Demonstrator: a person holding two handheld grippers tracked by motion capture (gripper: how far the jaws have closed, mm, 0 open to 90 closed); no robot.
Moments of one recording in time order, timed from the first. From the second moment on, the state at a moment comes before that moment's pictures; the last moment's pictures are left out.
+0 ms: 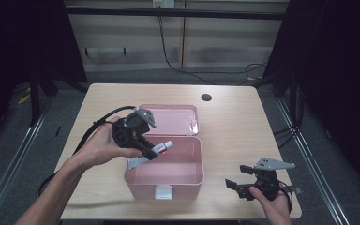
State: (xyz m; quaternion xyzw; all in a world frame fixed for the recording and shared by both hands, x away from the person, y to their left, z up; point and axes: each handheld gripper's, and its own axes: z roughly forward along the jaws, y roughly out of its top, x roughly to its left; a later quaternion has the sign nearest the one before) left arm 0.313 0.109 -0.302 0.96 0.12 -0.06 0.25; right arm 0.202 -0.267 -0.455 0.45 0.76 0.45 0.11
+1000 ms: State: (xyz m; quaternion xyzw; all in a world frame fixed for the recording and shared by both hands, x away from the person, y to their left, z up) left arm 0.308 0.069 -0.345 0.97 0.08 -0.07 0.20; right arm 0.202 -0.267 -0.454 0.45 0.76 0.45 0.12
